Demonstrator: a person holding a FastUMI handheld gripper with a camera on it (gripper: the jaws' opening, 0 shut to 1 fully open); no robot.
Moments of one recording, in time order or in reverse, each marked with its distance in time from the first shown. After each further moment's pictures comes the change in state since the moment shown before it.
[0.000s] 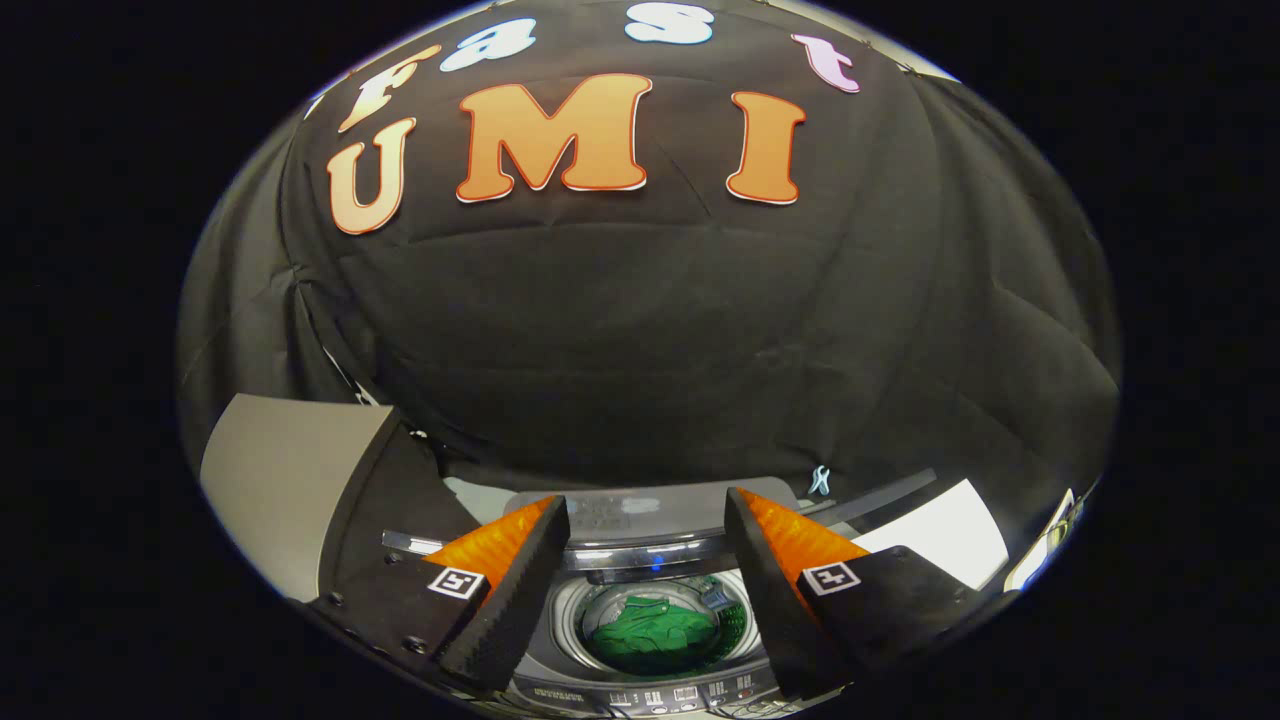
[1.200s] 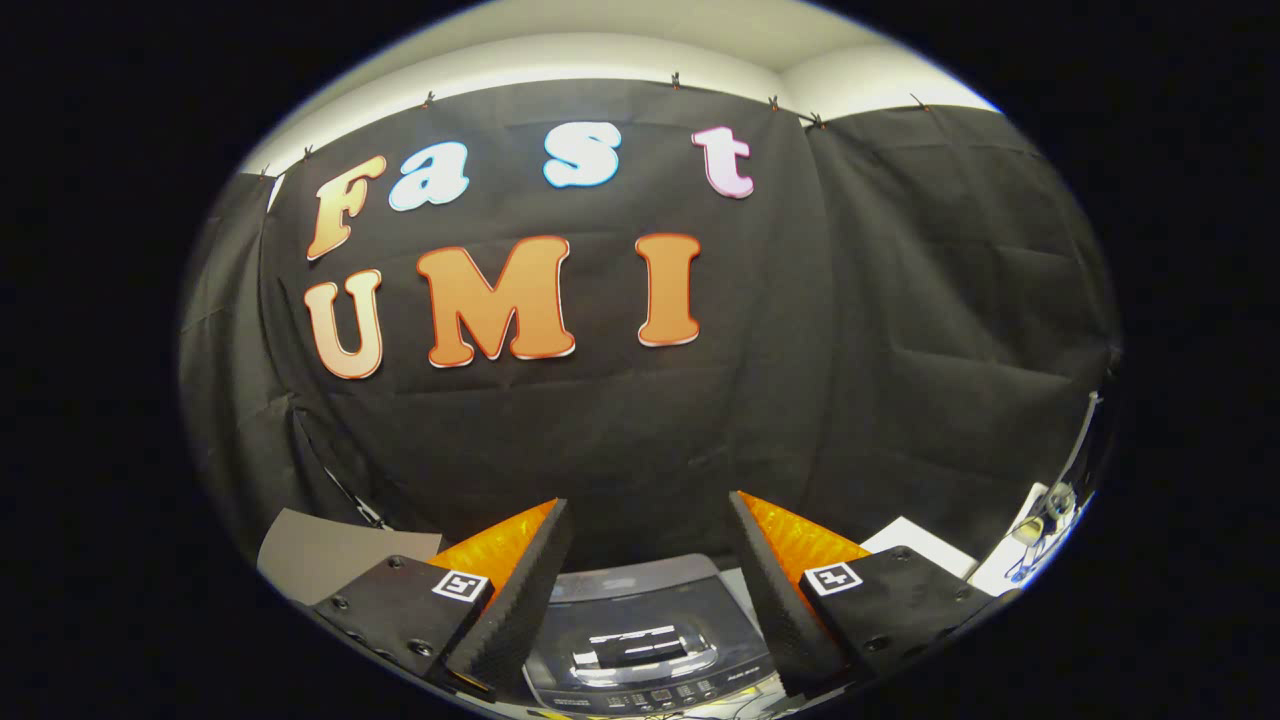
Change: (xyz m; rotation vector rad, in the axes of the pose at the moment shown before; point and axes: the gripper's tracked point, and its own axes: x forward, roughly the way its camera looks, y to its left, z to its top) arm -0.208 -0.079 0.148 0.110 -0.379 -0.133
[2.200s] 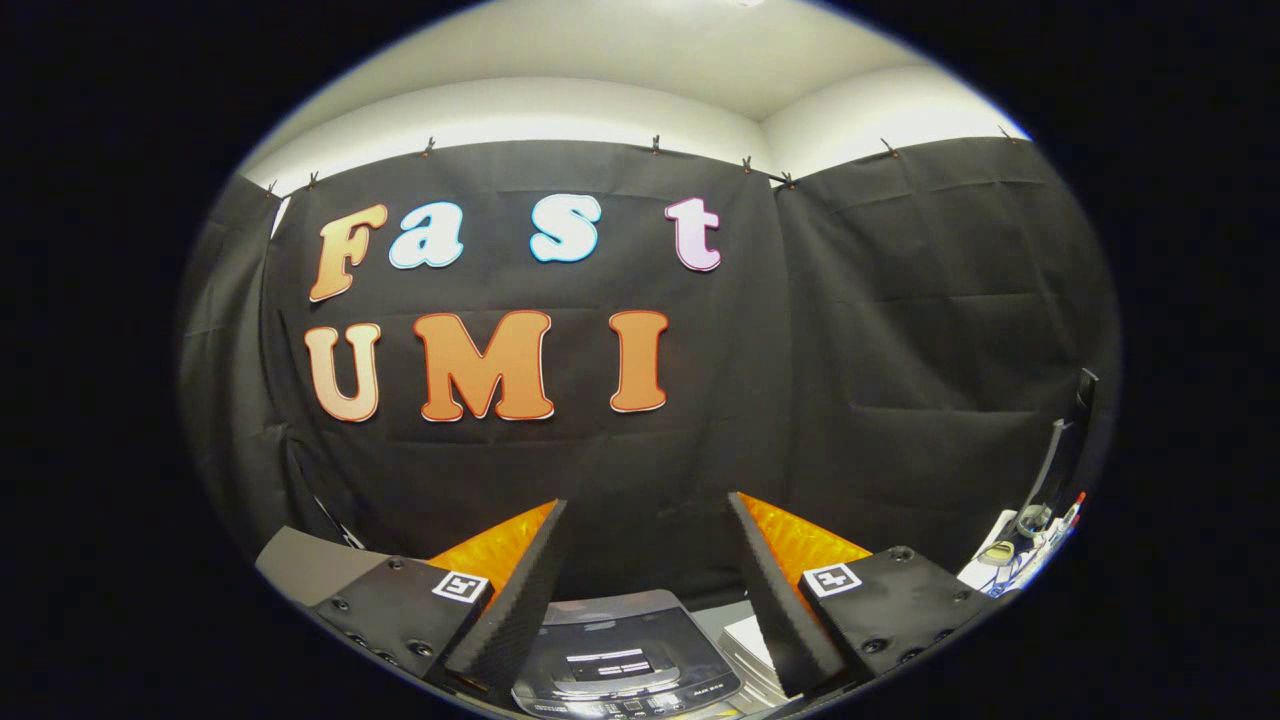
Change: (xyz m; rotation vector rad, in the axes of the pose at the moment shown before) arm -0.091 -0.044 0.032 0.012 -0.166 -0.061
